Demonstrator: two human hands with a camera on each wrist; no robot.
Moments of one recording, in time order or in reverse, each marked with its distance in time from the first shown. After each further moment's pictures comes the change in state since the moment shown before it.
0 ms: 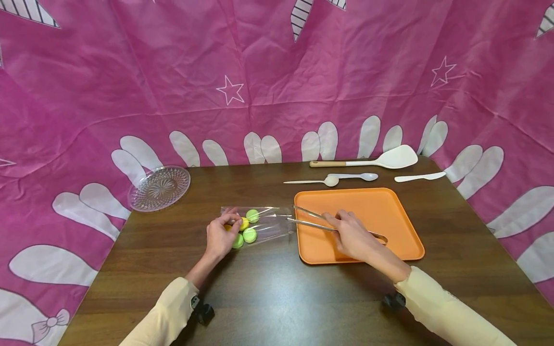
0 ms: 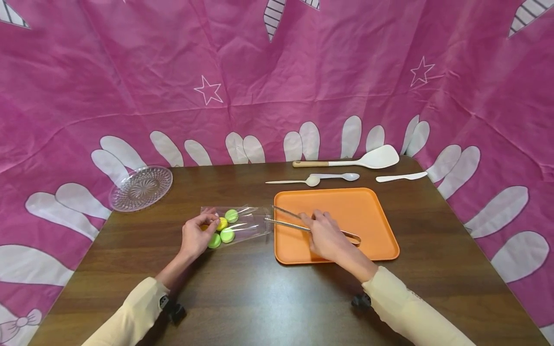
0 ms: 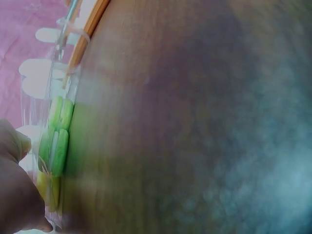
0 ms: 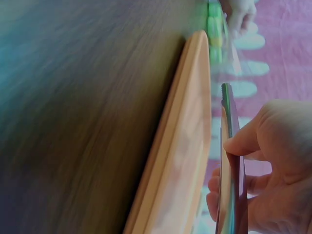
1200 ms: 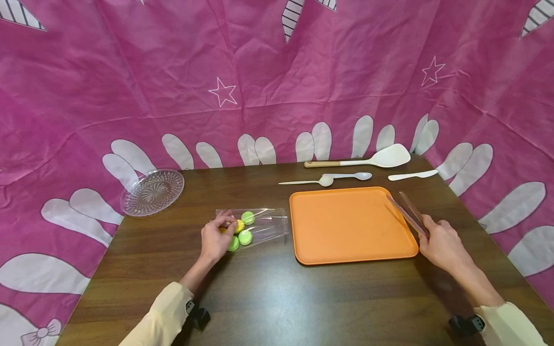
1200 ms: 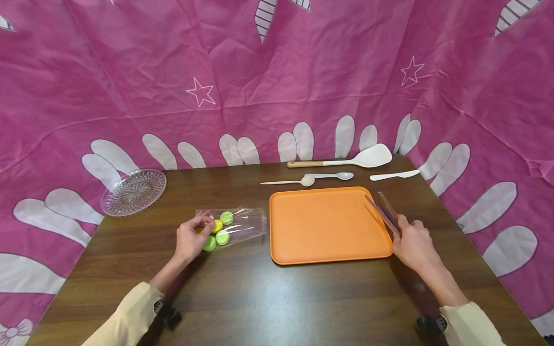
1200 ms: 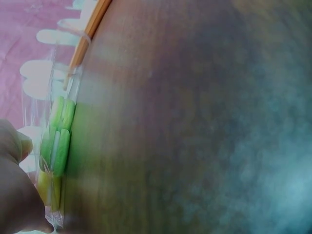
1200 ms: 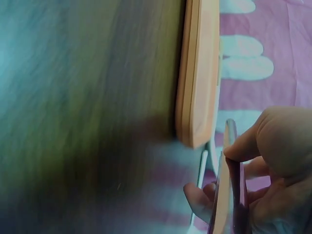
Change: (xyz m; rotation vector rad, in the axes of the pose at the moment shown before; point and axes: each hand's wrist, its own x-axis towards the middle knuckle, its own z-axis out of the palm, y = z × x) left_hand 0.003 0.000 -0.001 0.000 -0.003 0.001; right_hand -0.129 0.110 -0.059 -0.055 0.180 0.459
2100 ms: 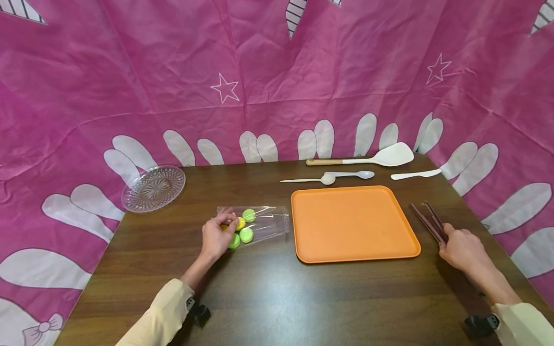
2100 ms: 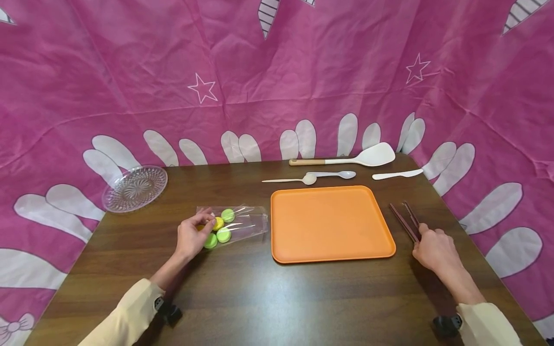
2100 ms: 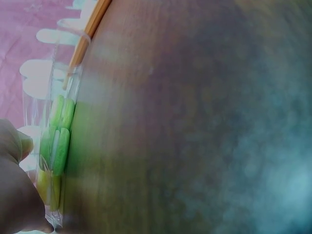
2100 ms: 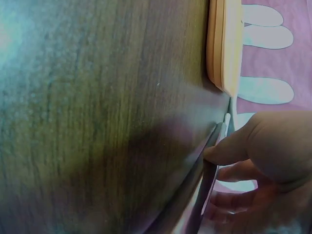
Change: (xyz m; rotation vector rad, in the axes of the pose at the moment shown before) left_hand 0.000 -0.002 0.001 0.010 -0.001 0.001; right_hand -0.003 0.044 -0.010 -0.148 -0.190 0.066
